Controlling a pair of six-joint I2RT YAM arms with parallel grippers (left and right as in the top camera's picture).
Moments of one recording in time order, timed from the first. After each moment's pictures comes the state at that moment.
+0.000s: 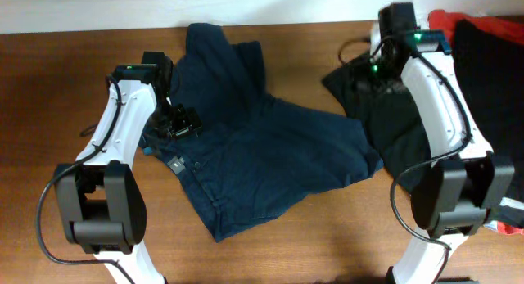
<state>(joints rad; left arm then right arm) -0.07 1.98 1.62 -1.25 0.07 -0.50 0.04 1.99 1.88 -1.10 -0.07 0.09</state>
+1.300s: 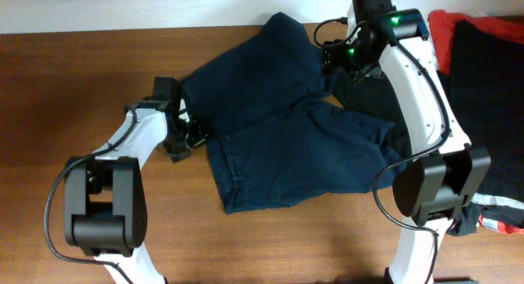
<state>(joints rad) -0.08 1.96 1.27 -0.68 0.30 -0.53 0.15 2.10 2.15 -1.24 -0.09 0.21</state>
